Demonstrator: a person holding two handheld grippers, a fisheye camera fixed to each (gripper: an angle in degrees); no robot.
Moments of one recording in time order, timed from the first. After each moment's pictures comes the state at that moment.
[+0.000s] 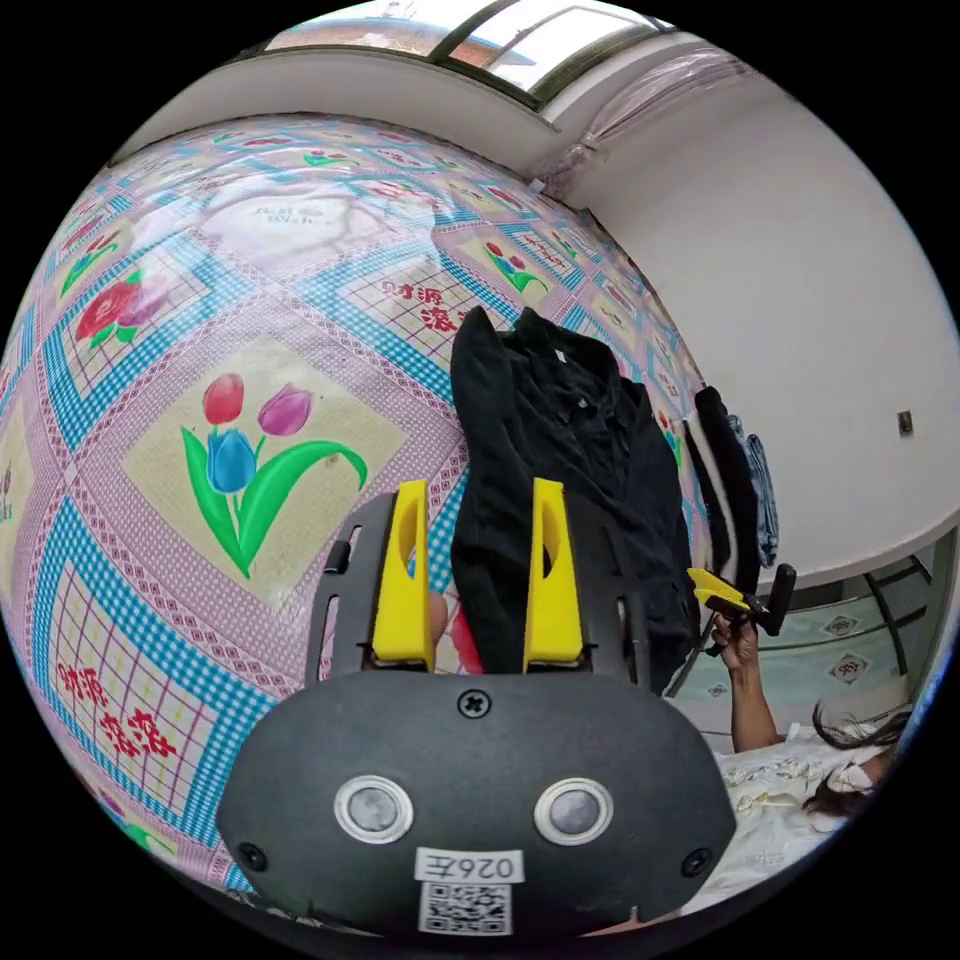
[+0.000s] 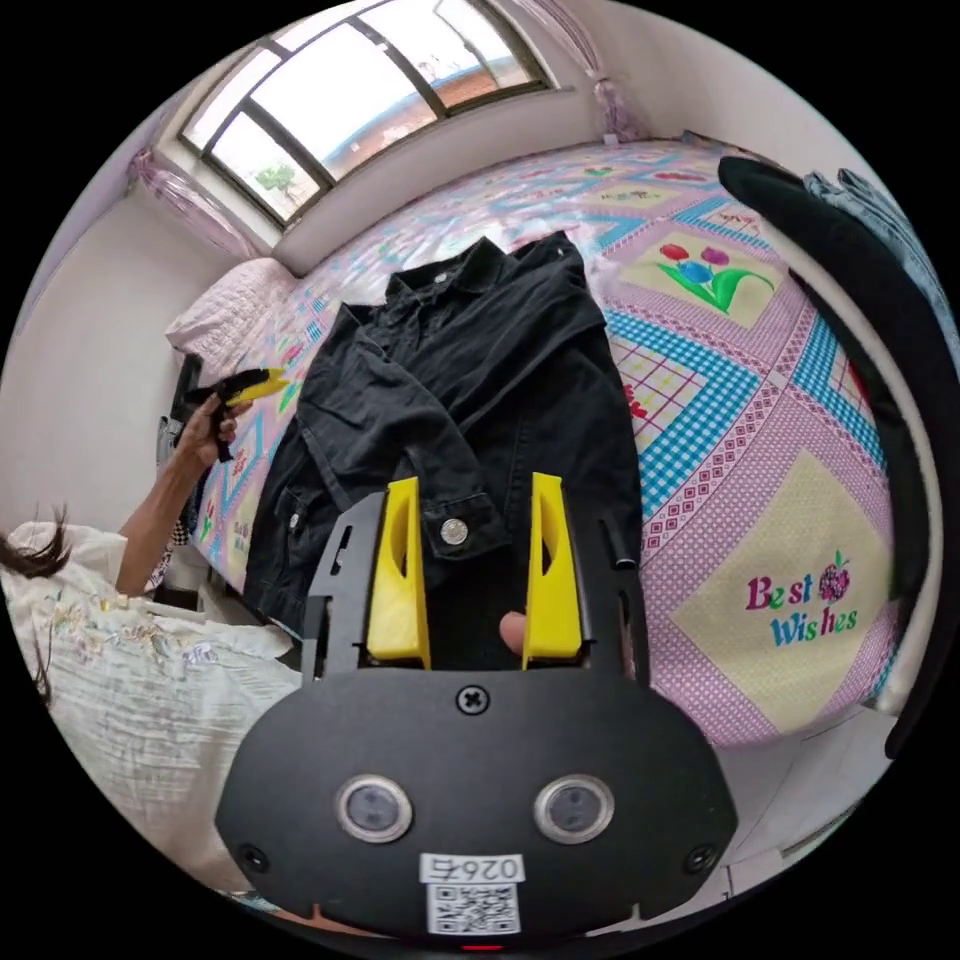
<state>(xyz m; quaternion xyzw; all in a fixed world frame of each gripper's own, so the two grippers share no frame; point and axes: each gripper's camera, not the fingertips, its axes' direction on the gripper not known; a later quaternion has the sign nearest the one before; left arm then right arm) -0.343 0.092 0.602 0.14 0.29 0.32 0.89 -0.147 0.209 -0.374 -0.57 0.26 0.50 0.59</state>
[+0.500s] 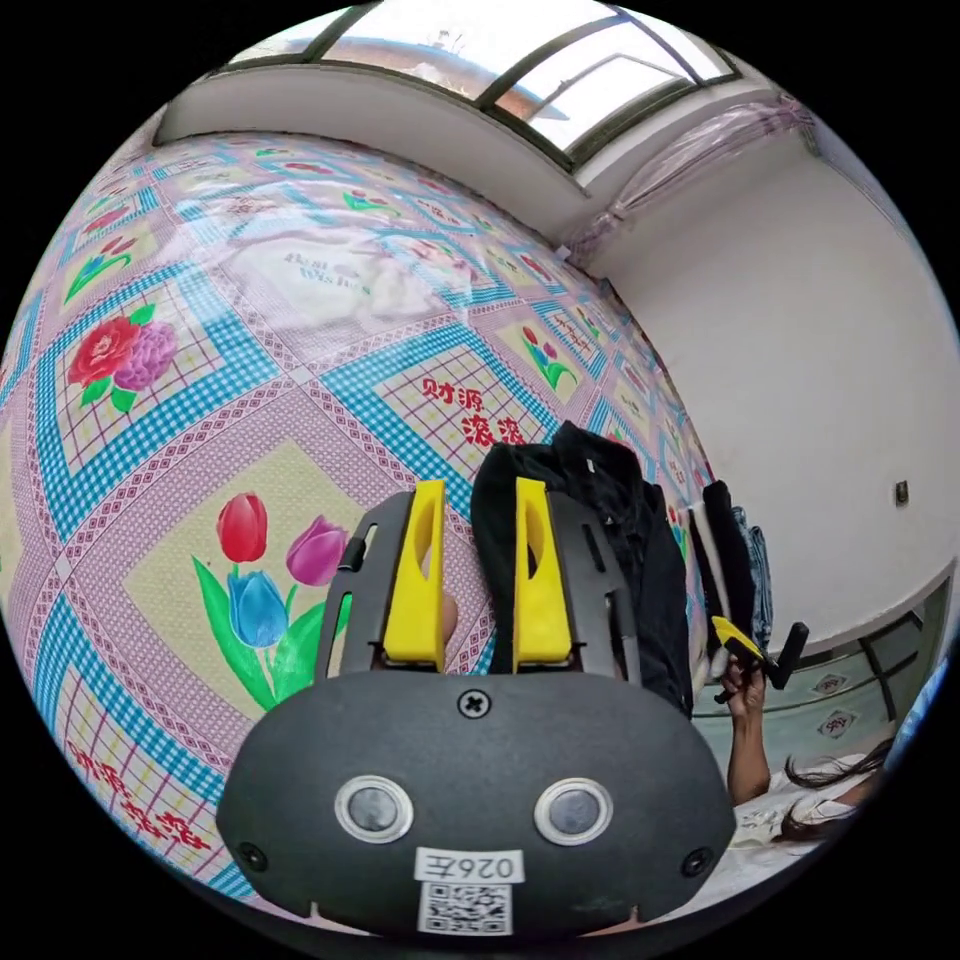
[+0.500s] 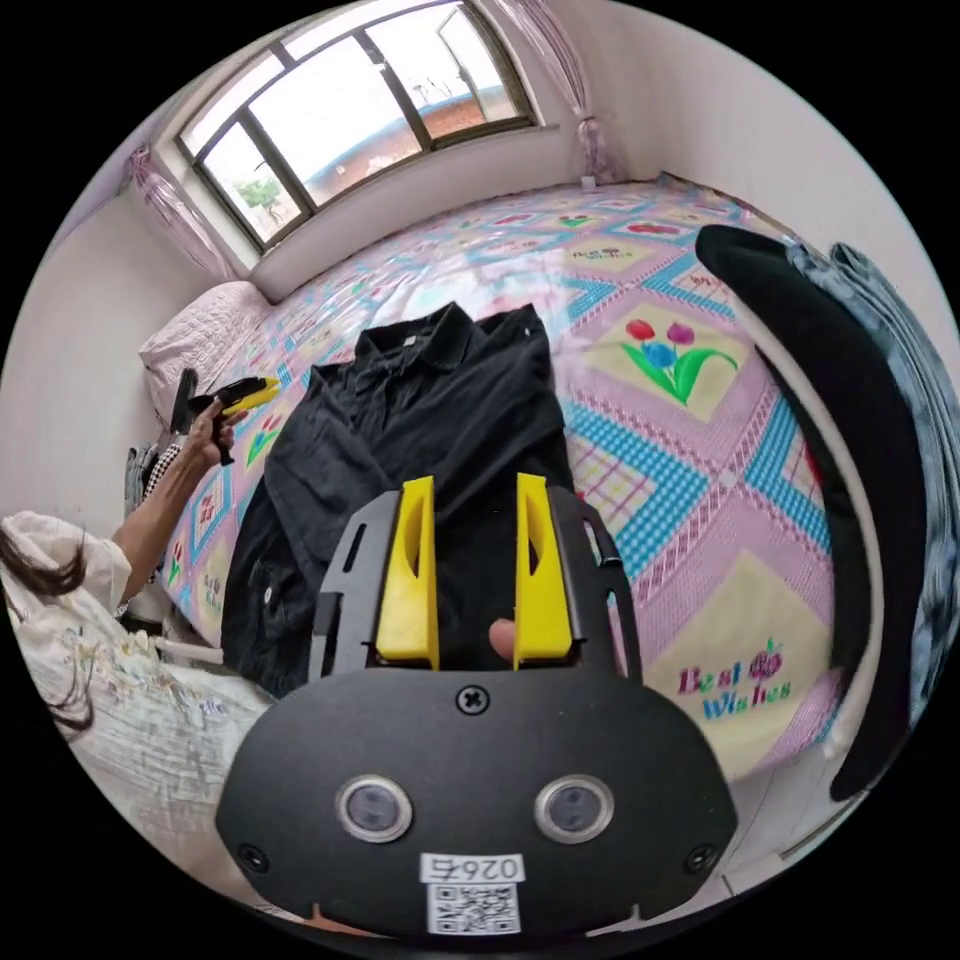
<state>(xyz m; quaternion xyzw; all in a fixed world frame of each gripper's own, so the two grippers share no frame) -0.318 0.020 0.583 0.19 0.34 0.26 0.88 -0.073 0.215 -0.396 -0.56 0.32 0.45 0.61</state>
